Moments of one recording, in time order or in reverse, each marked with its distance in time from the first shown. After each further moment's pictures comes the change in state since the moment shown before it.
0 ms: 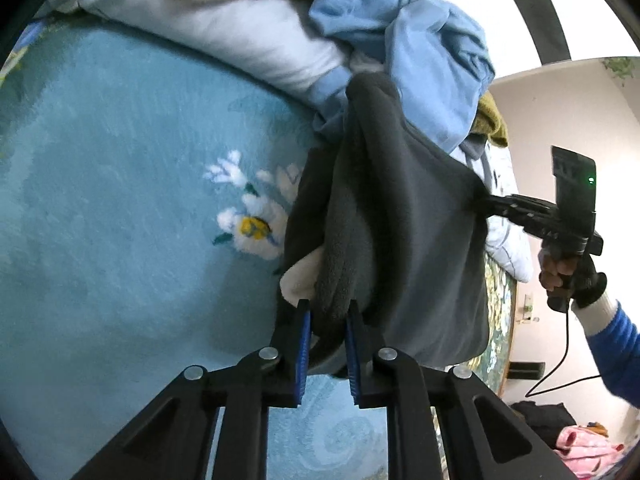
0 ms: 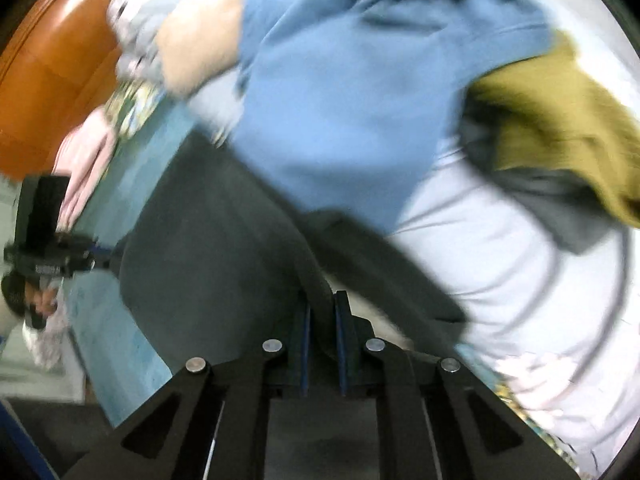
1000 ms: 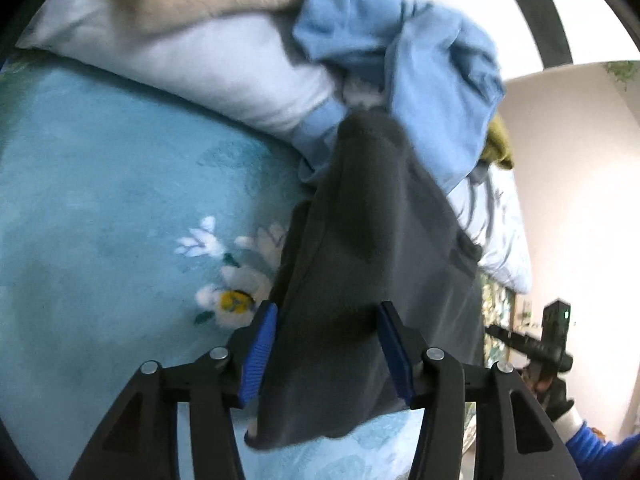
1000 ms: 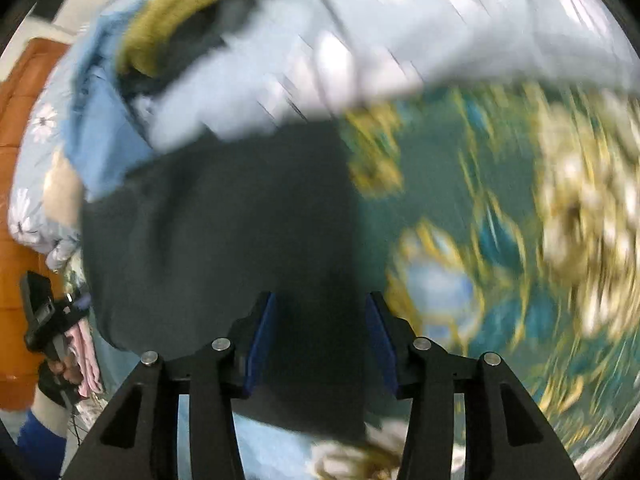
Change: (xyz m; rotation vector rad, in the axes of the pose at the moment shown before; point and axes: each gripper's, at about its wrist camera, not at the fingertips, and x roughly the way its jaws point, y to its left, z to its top) left arm 0.038 -0.008 0.060 0.002 0.053 -0.001; right arm -0.012 -0.073 -0.219 0.858 -0.046 0.020
